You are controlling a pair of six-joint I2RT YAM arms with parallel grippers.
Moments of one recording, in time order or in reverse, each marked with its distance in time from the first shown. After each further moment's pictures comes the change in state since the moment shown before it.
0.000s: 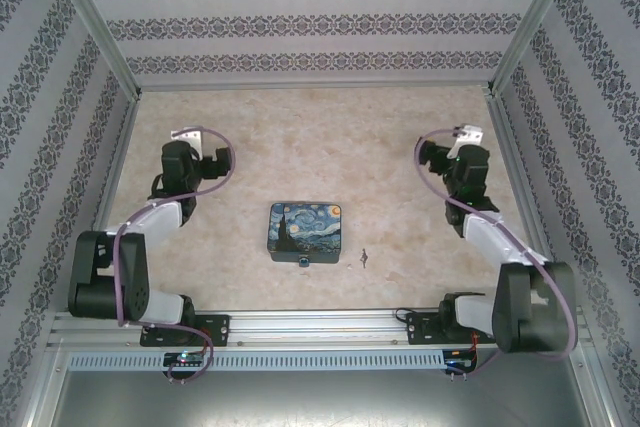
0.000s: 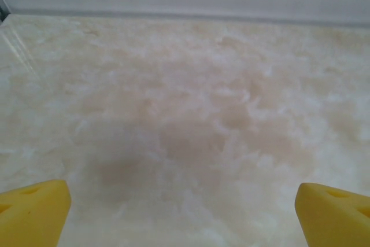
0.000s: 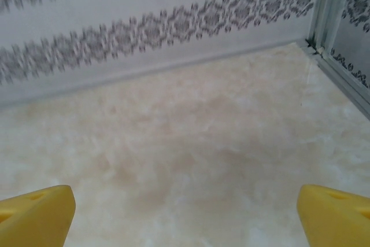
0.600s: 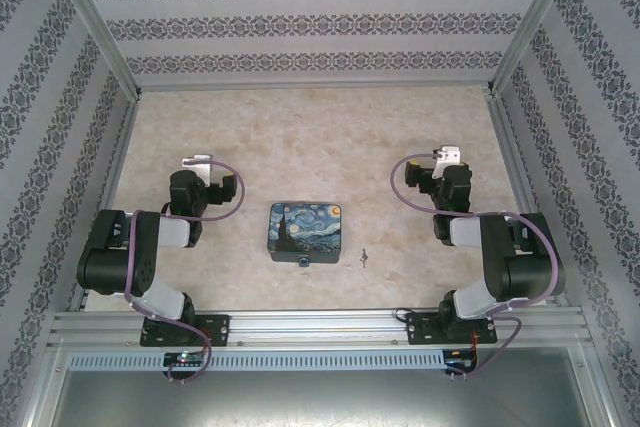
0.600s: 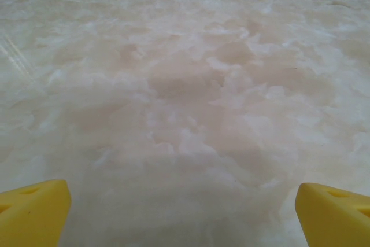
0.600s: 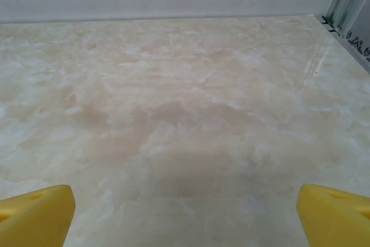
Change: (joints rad) left arm 0.000 0.170 -0.275 0.459 0.037 0.116; right arm 0.032 0.297 -0.201 0.453 0.021 -0.219
